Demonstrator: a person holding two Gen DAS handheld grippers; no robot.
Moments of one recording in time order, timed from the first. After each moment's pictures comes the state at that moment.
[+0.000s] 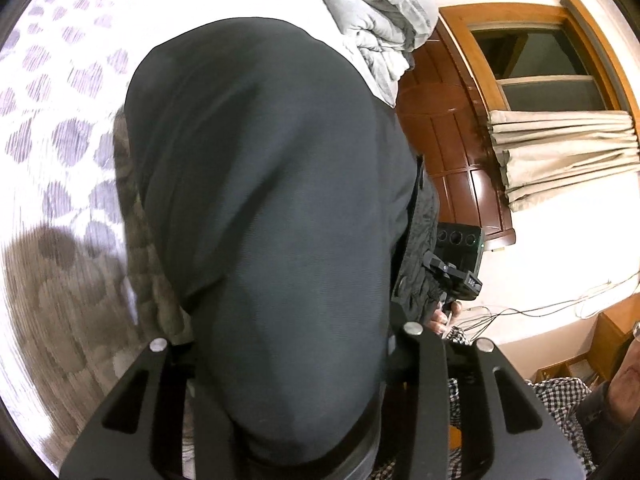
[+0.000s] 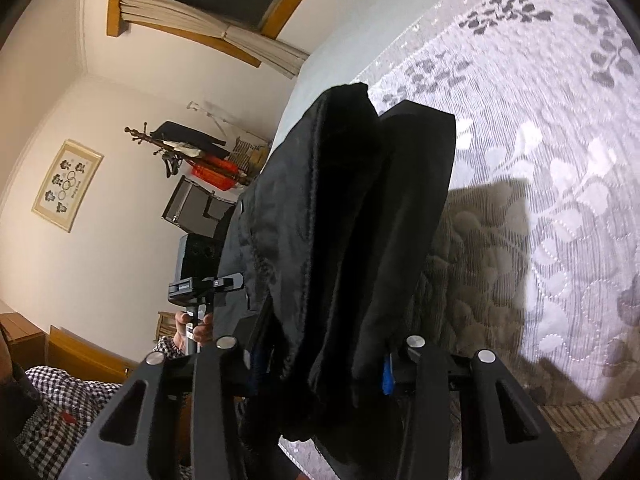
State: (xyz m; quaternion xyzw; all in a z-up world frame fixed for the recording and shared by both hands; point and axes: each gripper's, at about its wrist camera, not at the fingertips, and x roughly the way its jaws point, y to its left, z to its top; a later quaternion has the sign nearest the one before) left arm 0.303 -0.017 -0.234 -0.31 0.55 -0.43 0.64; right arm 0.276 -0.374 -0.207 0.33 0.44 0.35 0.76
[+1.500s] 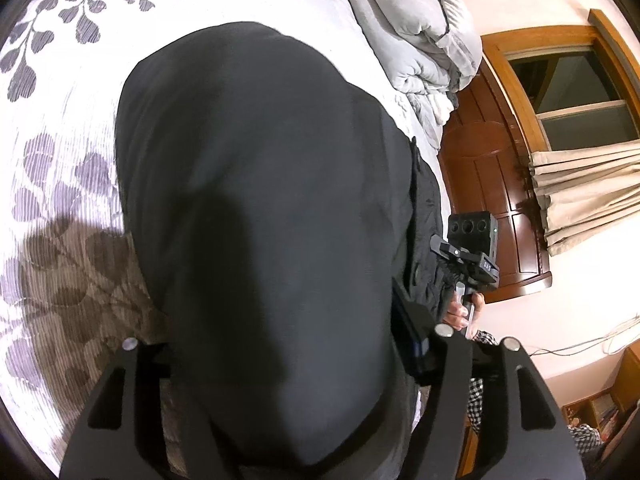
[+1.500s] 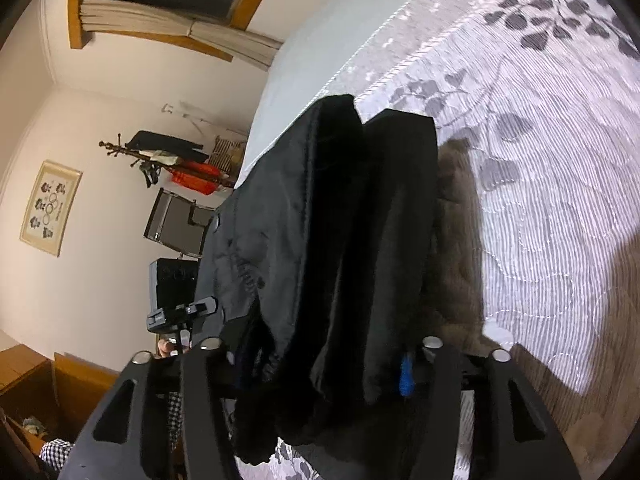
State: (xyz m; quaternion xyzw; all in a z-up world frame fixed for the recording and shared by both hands) left arm 0.431 0.024 -0.244 -0.30 0.55 -0.35 0.69; right arm 0.442 -0.354 -0.256 0.35 0.49 0.33 0.73
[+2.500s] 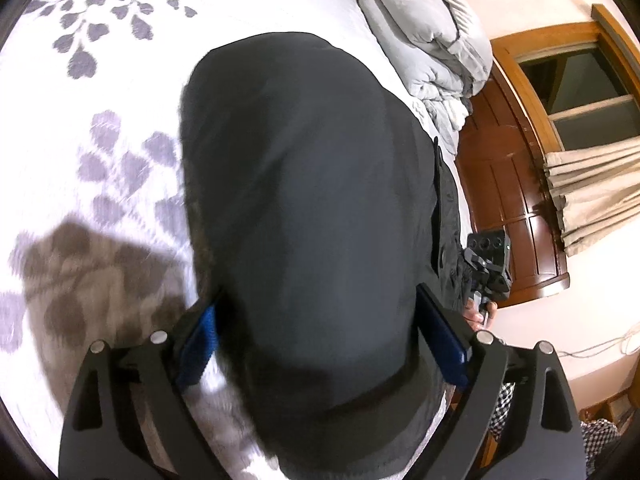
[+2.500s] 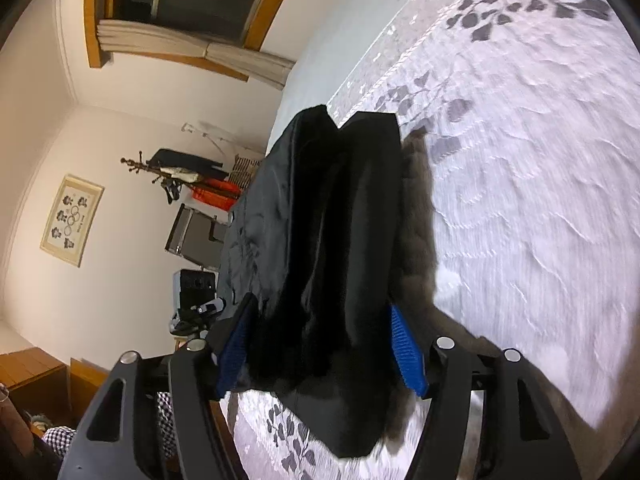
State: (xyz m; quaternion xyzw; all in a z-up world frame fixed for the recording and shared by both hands) left arm 0.411 0.046 -0.241 -0.29 0.54 -0.32 0.72; right arm 0.413 -0.406 -0.268 0.39 0.45 0.34 0.73
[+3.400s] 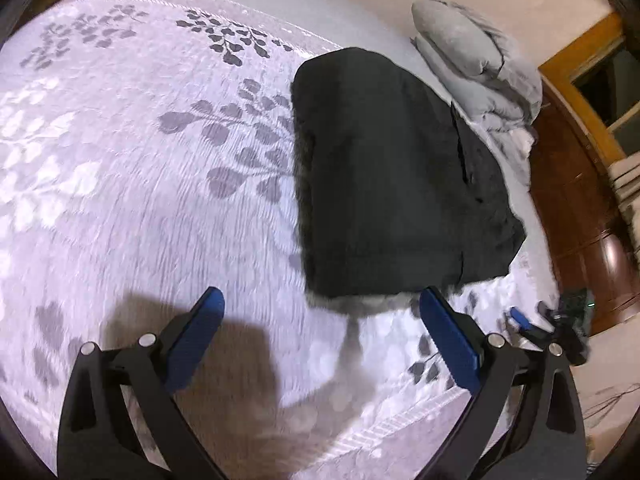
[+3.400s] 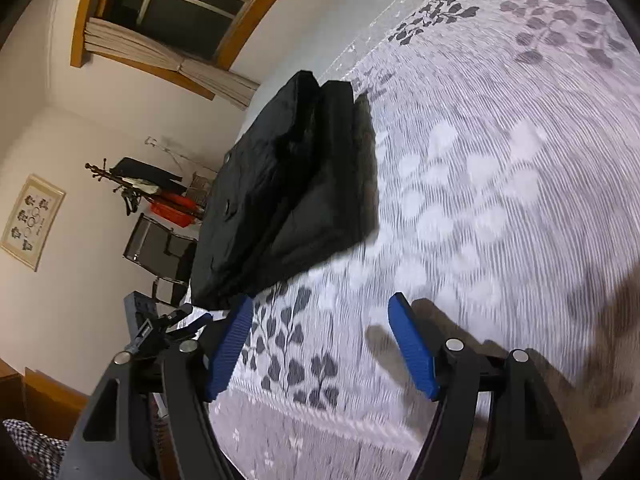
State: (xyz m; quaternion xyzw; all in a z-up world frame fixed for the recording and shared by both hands) left arm 0.269 0.059 -0.213 -0.22 0.50 -0.14 0.83; right arm 0.260 -0.404 -0.250 0.36 0.44 0.24 0.79
